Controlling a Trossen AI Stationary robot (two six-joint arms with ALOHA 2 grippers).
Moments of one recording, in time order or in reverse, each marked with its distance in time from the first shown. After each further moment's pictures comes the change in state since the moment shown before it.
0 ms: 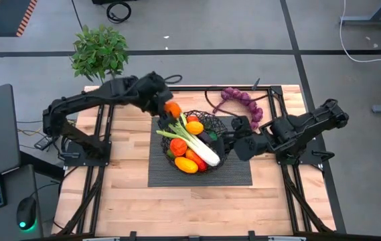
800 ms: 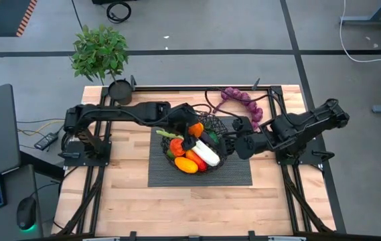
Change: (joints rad) left arm -0.216 0.259 -0.001 0.241 -0.205 0.035; right arm -0.015 -0.009 0.000 -0.102 -0.129 0.051
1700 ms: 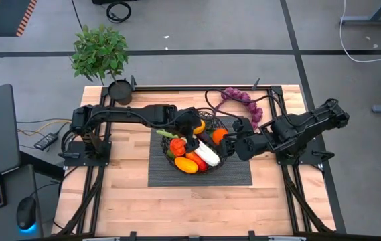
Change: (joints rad) left arm 0.003 0.075 0.000 0.001 -0.010 -0.016; right arm 0.011 0.001 0.000 -0.008 -0.010 0.022
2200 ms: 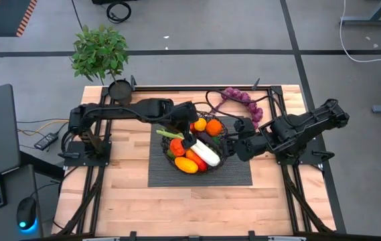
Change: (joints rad) left arm 0.004 -0.031 0.118 -0.174 0.001 -0.033; right arm 0.000 -0.001 -0.009 -0.068 0.006 0.008
